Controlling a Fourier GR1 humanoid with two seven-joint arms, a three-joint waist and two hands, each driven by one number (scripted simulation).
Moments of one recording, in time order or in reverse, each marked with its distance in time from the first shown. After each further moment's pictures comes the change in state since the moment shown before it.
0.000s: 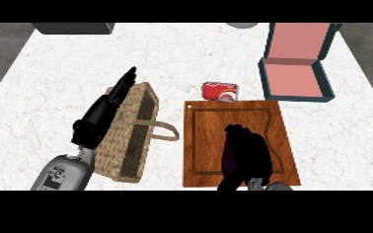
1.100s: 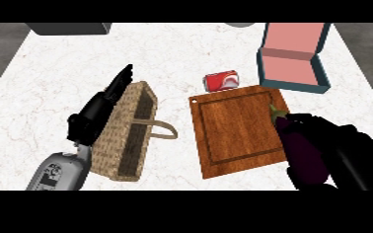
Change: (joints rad) left arm -0.009 -0.013 0.050 0.001 -0.013 -0.042 0.025; right arm 0.184 -0.438 -0.300 -0.624 -0.149 -0.124 -0.483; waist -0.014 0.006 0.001
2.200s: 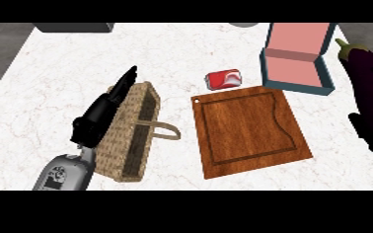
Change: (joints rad) left arm 0.014 -0.049 0.014 -0.026 -0.047 -0.036 0.016; right arm -0.322 0.062 -0.482 -0.019 -0.326 0.274 0.190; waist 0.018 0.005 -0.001
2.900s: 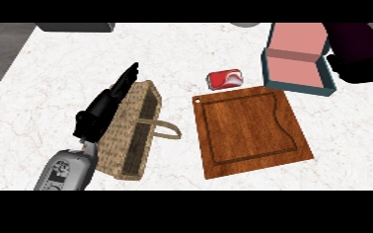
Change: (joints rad) left arm -0.033 -0.028 0.037 0.039 -0.025 -0.033 -0.010; right arm -0.298 0.038 0.035 0.472 0.129 -0.104 -0.102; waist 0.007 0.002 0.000
